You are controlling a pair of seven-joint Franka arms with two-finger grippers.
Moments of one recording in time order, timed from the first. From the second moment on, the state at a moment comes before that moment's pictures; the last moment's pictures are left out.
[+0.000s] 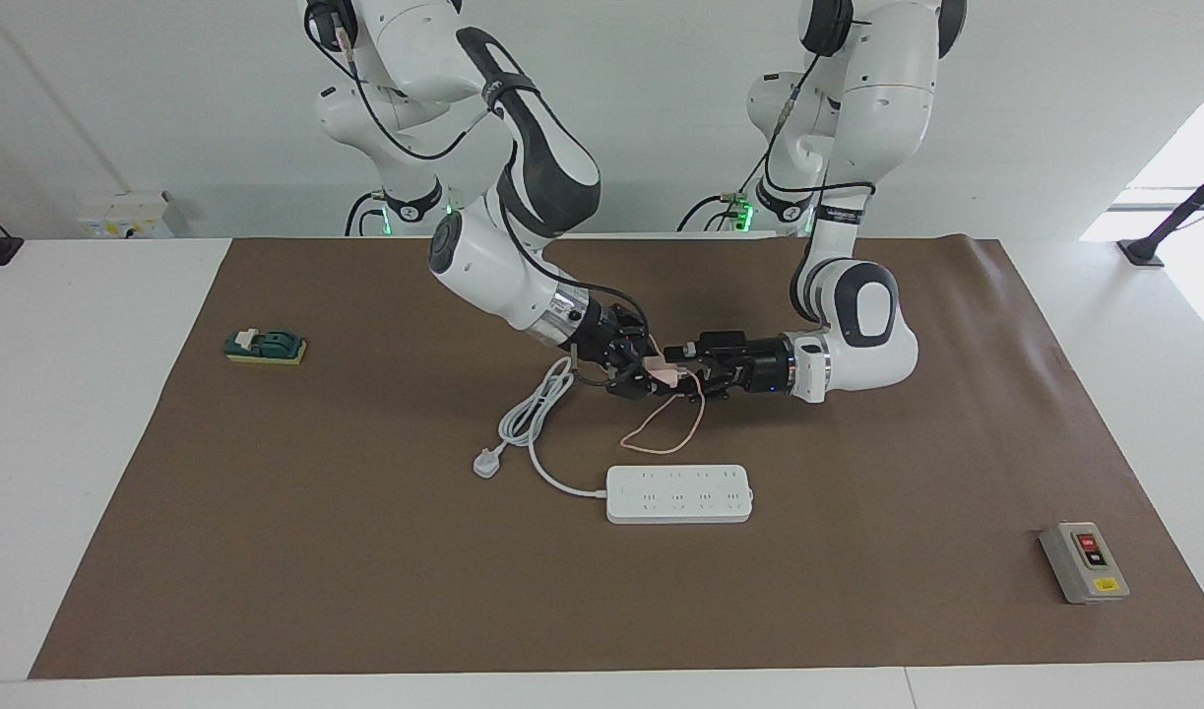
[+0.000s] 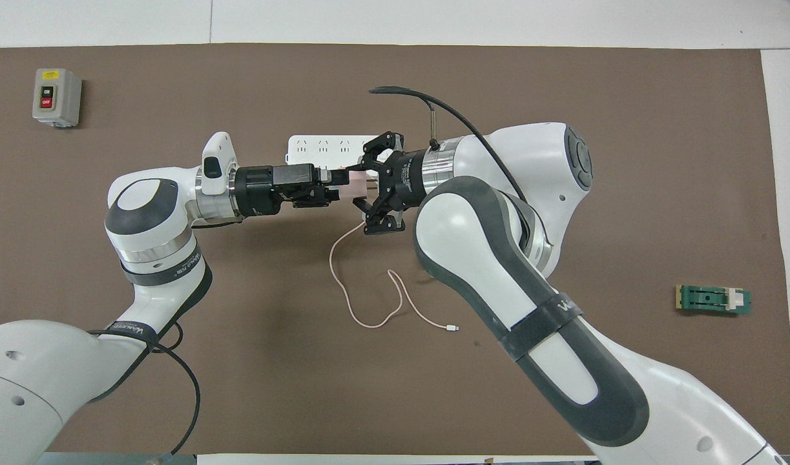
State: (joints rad) left arm -0.24 0.38 0.01 -1.96 -1.73 1.72 0.75; right arm 0.50 0.36 0.00 -1.71 0.99 2.34 1.41
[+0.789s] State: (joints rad) left arm -0.24 0.39 0.01 -1.96 -1.73 1.71 0.75; right arm 0.50 0.36 0.00 -1.70 0.99 2.36 1.43
